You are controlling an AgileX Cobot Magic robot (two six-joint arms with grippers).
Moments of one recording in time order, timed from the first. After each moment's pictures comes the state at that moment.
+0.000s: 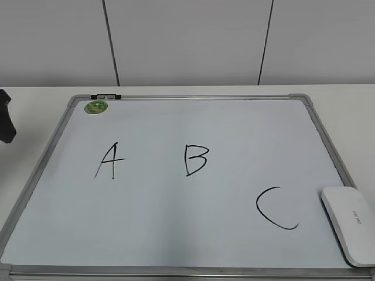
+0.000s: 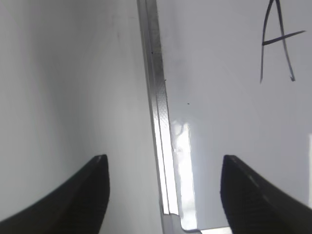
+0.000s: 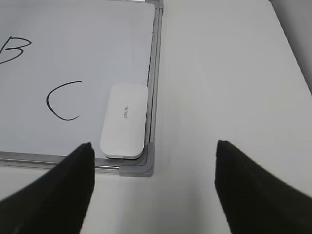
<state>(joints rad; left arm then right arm) -0.01 1.64 -1.24 -0.12 1.03 0.10 0.00 -0.02 -0.50 -0.01 1.14 -0.11</state>
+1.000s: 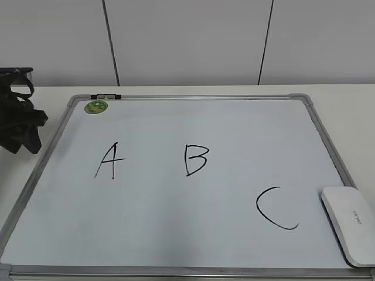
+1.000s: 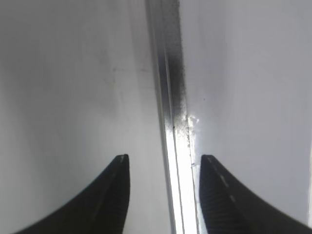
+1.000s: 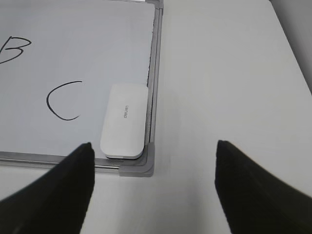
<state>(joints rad) -0.01 2.00 -1.42 -0.12 0.94 0.13 0.00 -0.02 -0.50 -0.01 1.14 -0.11</state>
